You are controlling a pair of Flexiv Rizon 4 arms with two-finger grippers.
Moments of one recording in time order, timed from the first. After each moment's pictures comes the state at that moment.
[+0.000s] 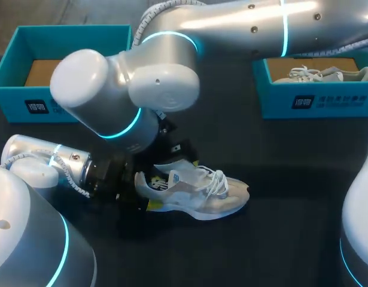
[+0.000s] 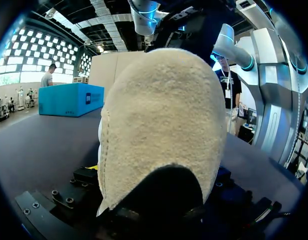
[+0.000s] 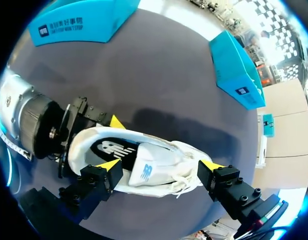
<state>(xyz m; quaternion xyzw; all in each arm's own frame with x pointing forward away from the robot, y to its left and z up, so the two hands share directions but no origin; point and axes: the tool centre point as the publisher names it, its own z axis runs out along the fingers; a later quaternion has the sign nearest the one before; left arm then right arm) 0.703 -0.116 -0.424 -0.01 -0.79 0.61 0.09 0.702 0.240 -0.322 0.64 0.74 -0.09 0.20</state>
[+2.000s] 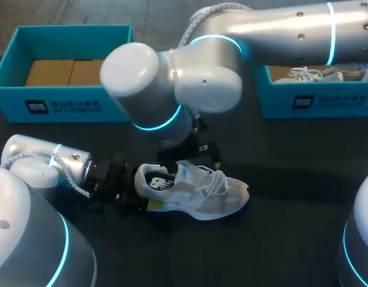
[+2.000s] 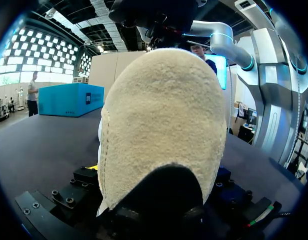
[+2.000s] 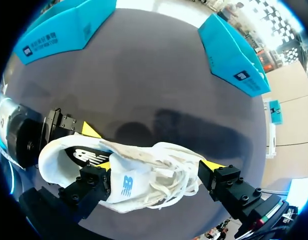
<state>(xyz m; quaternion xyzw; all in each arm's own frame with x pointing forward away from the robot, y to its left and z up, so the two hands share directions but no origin) 0.703 -0.116 -0.424 -0.01 -0.79 0.61 0.09 0.712 0.195 -0.338 0.68 0.71 -0.06 0.16</state>
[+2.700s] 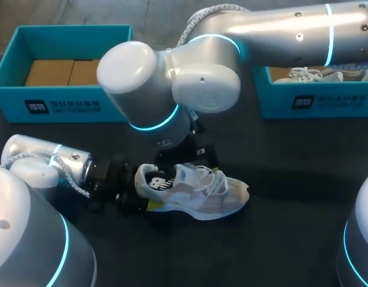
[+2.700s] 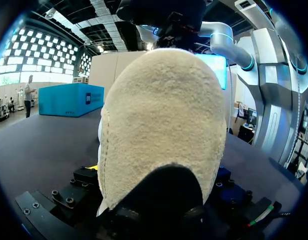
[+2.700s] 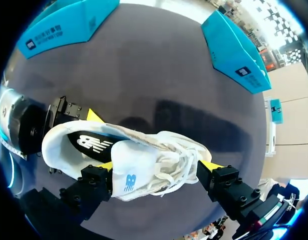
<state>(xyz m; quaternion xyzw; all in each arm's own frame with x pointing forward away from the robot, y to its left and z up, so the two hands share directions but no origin) 0.703 -0.116 -0.424 -0.01 -0.79 0.61 0.09 0.693 0.201 -0.329 0.68 0.72 -0.08 0.14</state>
